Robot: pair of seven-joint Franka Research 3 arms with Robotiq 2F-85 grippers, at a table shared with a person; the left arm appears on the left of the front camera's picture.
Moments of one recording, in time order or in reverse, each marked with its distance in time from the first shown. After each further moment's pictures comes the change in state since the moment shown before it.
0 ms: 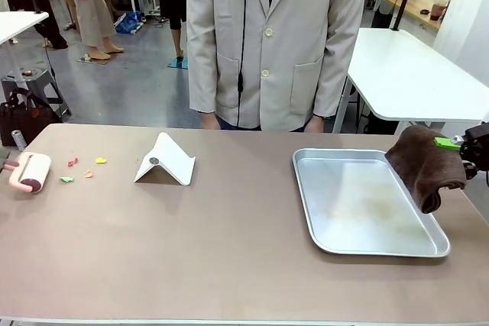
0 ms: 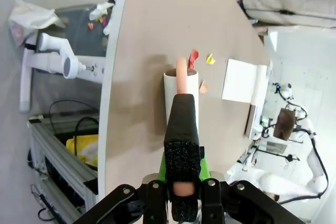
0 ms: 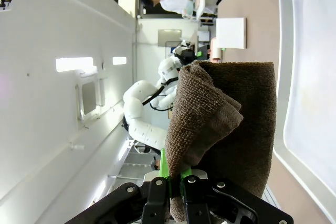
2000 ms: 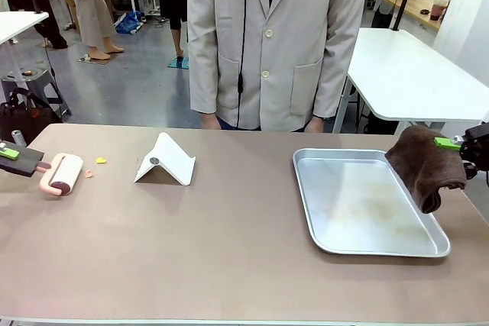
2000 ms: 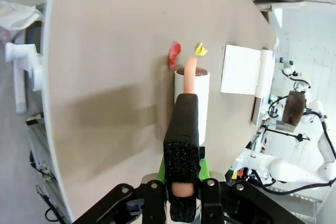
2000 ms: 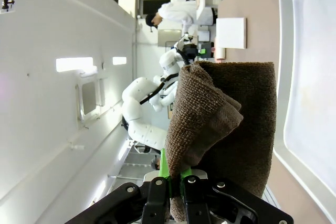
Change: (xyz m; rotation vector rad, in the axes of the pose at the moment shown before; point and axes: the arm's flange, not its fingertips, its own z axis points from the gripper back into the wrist) left arm 0.018 -0.034 -0.069 0.022 0.107 -0.071; right arm 0.000 0.000 0.000 0.000 0.000 0.000
